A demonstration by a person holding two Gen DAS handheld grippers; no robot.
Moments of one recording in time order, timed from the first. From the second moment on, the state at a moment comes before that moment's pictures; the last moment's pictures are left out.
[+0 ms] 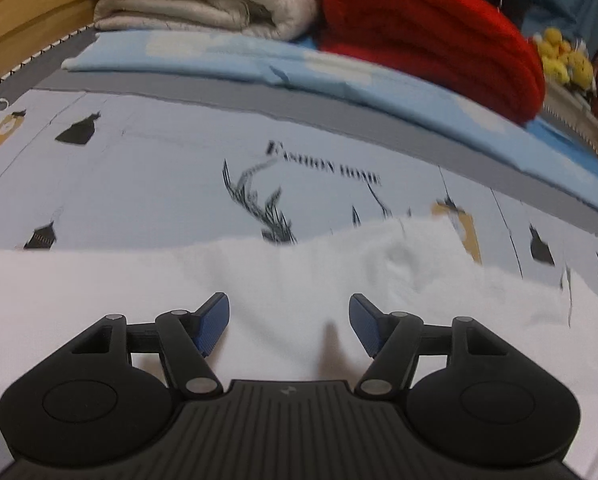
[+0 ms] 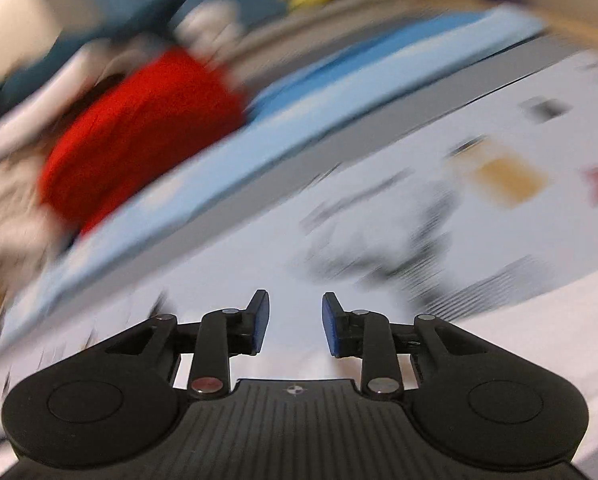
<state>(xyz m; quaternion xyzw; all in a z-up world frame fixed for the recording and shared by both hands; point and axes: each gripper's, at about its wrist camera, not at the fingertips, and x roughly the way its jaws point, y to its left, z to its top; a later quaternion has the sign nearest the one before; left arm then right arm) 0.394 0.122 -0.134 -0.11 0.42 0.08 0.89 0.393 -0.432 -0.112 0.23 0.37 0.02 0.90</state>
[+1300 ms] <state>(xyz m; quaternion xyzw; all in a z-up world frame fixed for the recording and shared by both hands) 0.338 0.088 -0.060 -0.05 0.35 0.01 0.94 0.366 -0.320 -0.026 0.09 0.32 0.03 0.94</state>
